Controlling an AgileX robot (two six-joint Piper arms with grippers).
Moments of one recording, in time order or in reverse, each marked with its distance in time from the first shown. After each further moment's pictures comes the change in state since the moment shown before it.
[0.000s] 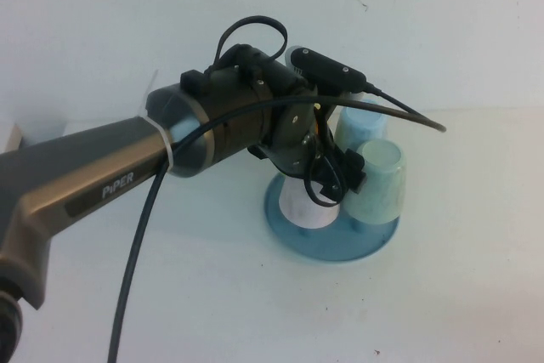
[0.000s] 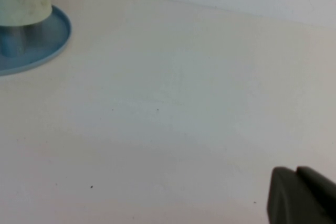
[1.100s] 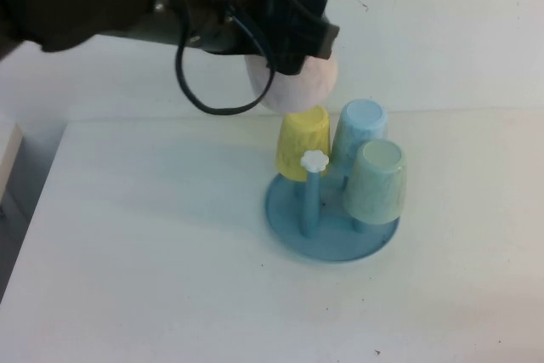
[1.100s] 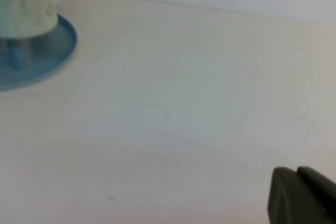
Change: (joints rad) right arm 0.000 0.000 0.000 0.037 -0.008 0.019; left arm 0.000 -0.495 0.000 -0.041 0.078 -0.006
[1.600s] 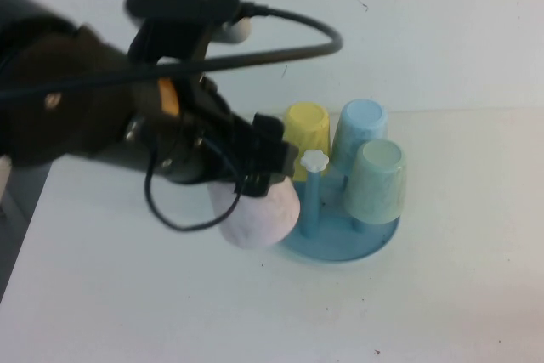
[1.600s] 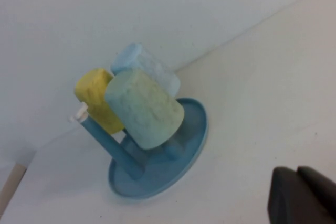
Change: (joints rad) right arm 0.000 0.000 0.002 0.615 -0.099 0.121; left arm 0.002 -0.105 0.269 -0.074 0.114 -0.184
